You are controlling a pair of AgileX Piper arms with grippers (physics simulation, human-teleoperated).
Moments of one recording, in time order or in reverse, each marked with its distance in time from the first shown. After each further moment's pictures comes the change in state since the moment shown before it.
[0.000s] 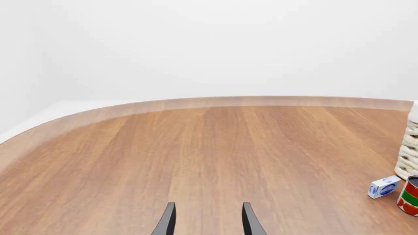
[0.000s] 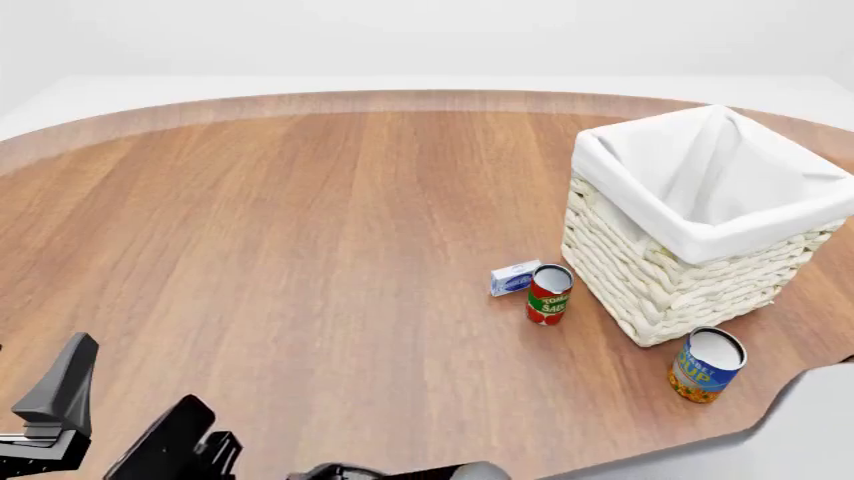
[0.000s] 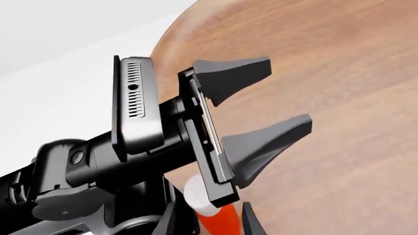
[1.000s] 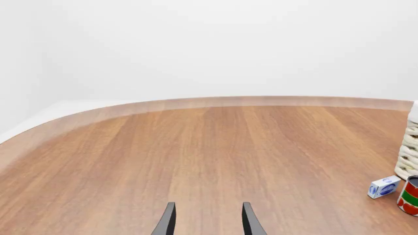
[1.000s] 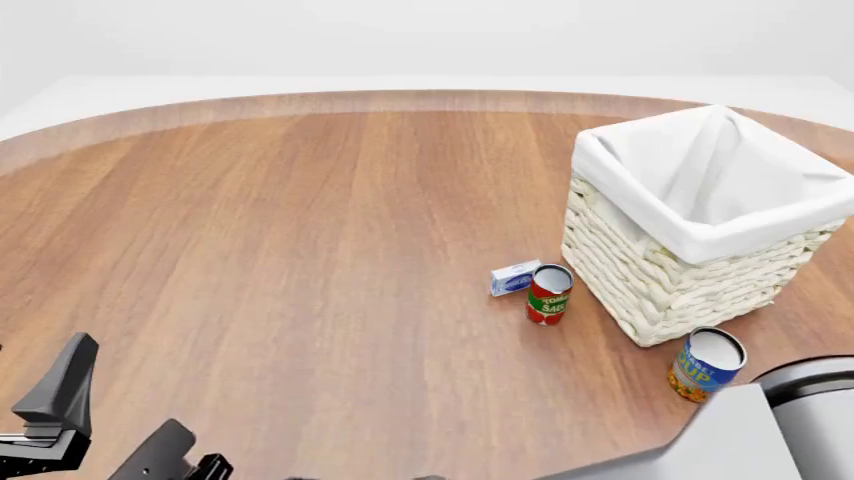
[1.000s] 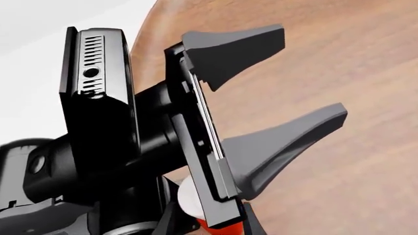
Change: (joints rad) left arm 0.000 0.000 0.000 0.000 0.000; right arm 0.013 0.094 -0.083 0.092 0.028
